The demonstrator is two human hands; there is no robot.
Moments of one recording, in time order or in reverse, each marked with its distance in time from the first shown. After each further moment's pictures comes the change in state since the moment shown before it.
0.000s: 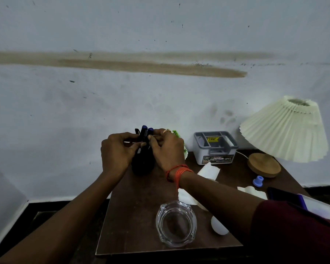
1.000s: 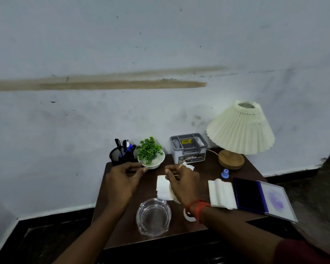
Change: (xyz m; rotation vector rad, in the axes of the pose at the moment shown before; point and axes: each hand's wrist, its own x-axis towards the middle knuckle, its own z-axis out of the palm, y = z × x) left_hand -0.086 0.050 0.018 -0.142 -0.124 -0.106; right_hand -0.083 0.052 -0.106 -0.079 -0.019 0.192
